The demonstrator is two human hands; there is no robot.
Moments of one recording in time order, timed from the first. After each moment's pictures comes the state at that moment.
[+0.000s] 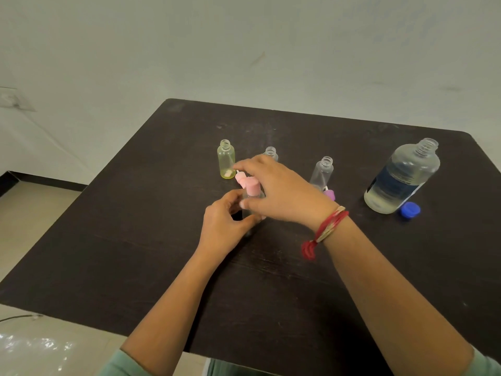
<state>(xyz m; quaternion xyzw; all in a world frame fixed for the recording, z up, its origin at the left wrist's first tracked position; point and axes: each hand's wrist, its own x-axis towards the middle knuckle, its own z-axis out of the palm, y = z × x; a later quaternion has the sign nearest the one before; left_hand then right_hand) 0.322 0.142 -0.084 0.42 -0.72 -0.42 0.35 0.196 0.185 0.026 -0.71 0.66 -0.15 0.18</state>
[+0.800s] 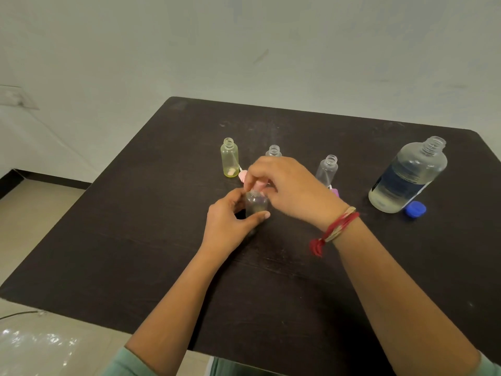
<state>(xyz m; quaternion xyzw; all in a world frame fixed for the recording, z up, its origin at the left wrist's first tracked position) 0.321 0.142 -0.085 0.42 -0.71 -0.43 0.35 0.186 0.182 0.020 -0.74 0.63 -0.21 0.12</state>
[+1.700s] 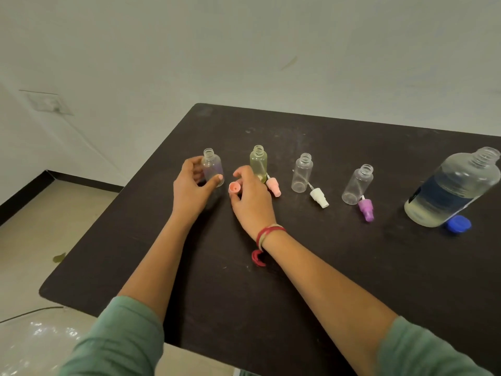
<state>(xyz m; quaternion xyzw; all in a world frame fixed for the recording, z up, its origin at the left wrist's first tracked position) 0.393 0.028 -0.084 0.51 -0.67 -0.33 0.42 0.274 0.105 -0.075 -0.57 0.67 -0.45 0.15</state>
